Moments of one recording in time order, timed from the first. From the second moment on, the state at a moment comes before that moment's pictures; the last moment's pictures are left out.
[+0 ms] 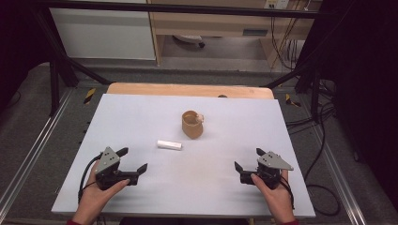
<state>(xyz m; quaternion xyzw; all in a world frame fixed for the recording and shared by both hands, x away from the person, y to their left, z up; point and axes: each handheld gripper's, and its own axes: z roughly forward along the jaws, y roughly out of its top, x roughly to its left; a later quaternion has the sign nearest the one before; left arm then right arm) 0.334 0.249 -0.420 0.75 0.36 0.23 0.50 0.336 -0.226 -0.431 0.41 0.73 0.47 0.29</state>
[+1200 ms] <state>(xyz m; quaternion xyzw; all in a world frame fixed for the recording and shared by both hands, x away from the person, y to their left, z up) 0.424 0.193 -0.406 0.81 0.33 0.21 0.43 0.334 -0.221 -0.434 0.41 0.74 0.45 0.29</state>
